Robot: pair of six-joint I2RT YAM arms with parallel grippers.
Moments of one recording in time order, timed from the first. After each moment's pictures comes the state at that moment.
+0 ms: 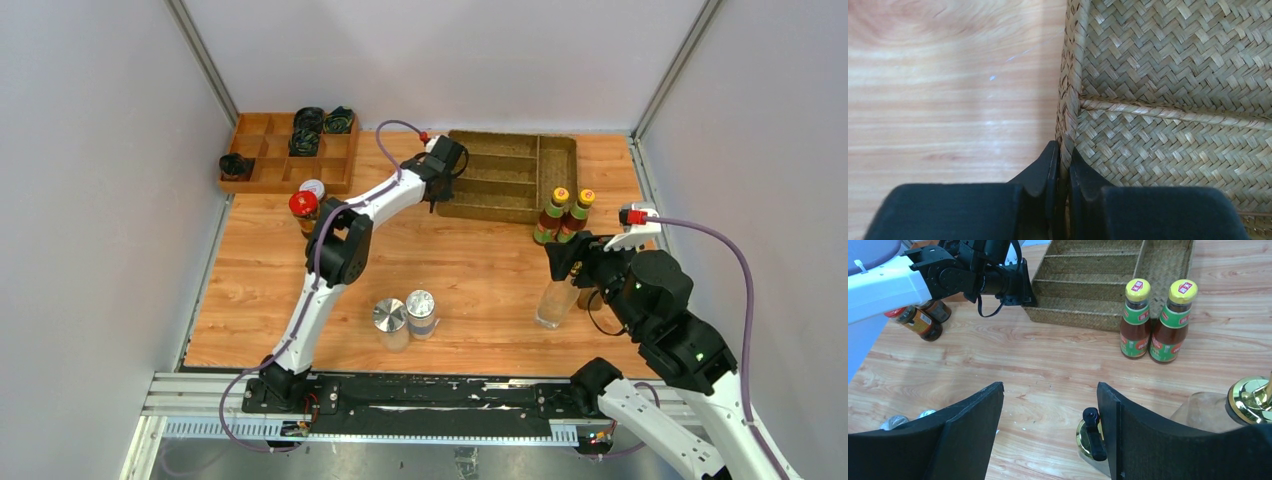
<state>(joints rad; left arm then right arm) -0.60 2.45 2.10 -0.52 -0.29 -0.52 0.60 0.50 0.95 -0.67 0.31 0.33</state>
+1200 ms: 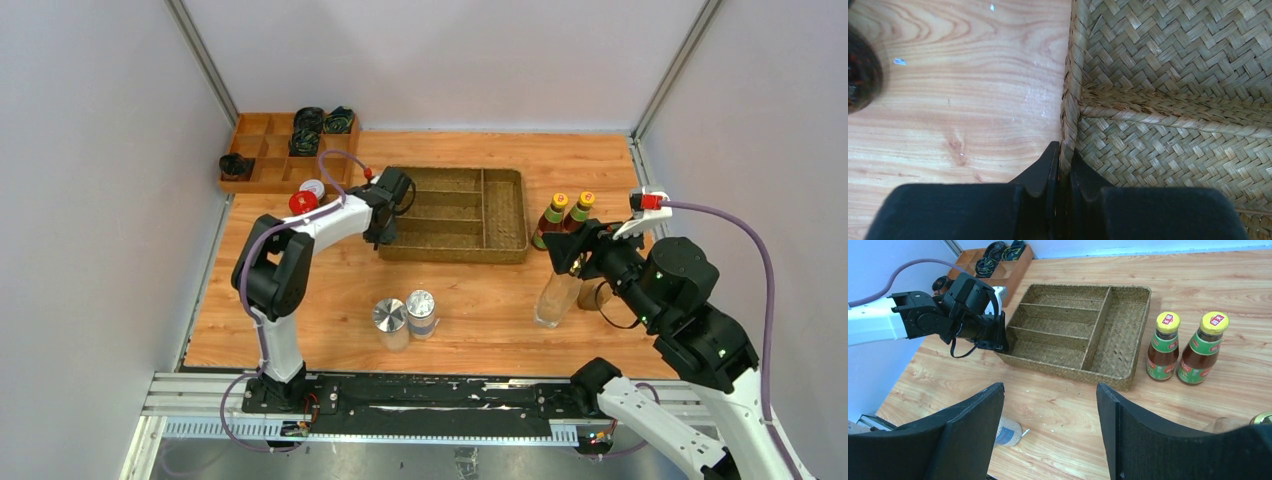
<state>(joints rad) -0.51 1.89 1.32 -0.57 -0.33 -0.49 0.60 0.58 1.13 -0.71 0.19 0.35</state>
